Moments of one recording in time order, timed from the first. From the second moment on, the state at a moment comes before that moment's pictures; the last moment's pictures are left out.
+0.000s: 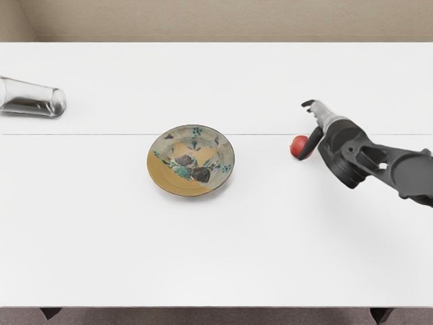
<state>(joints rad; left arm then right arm) 0.03 0.00 -0.13 -0.23 0.08 0.15 0.16 1.03 -0.38 0.19 1.13 -0.95 -0.39 -0.61</state>
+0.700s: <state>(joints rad) 0.03 0.00 -0.13 -0.23 0.08 0.15 0.16 1.01 -0.37 0.19 1.13 -0.95 -0.39 -0.61</state>
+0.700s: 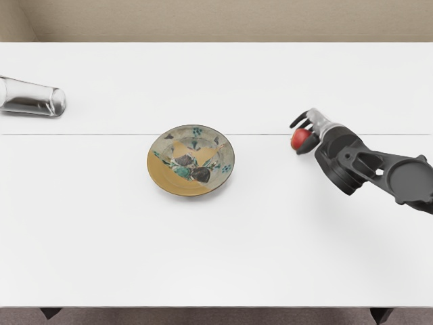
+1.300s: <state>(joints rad) 0.03 0.00 -0.13 -0.23 0.08 0.15 0.16 1.02 -0.36 0.36 1.30 -0.94 -0.36 -0.61</state>
